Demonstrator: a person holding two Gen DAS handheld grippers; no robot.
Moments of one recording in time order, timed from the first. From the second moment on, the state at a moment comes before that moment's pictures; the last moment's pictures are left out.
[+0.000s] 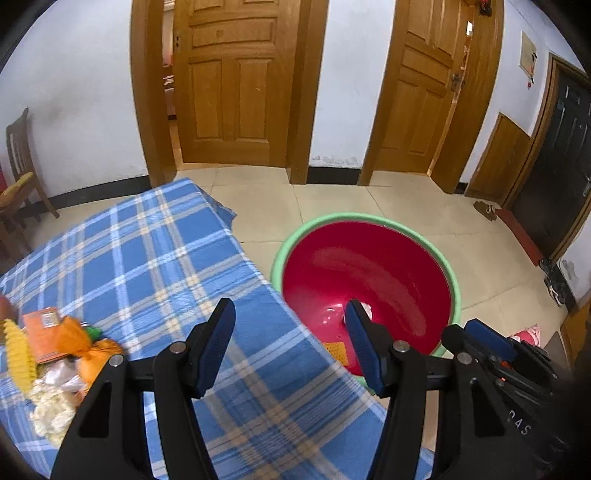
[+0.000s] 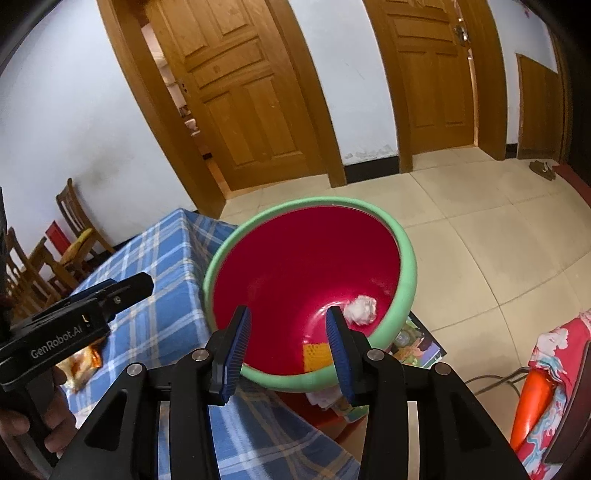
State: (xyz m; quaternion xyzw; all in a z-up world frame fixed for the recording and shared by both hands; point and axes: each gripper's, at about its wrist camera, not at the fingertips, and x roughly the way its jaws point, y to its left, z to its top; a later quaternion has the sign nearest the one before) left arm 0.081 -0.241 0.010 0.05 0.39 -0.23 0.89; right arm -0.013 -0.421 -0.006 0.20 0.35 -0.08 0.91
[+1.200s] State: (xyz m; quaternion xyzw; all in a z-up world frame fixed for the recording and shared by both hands) left arm 0.050 -0.076 0.017 0.00 0.40 -0.07 0.91; right arm -0.016 -0.322 0.018 0.16 0.35 0.01 0.92
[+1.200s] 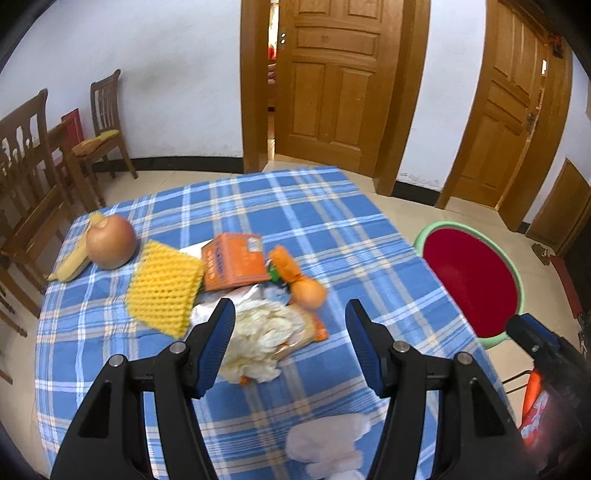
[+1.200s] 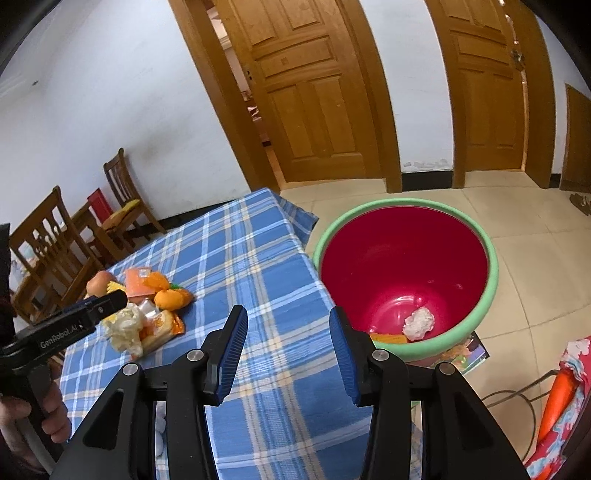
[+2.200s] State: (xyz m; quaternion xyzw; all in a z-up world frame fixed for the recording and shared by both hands) left arm 0.070 -0.036 -0.034 -0.04 0.45 -0.07 0.89; right arm 0.006 -0.285 0.008 0.13 0.39 0.04 0.91
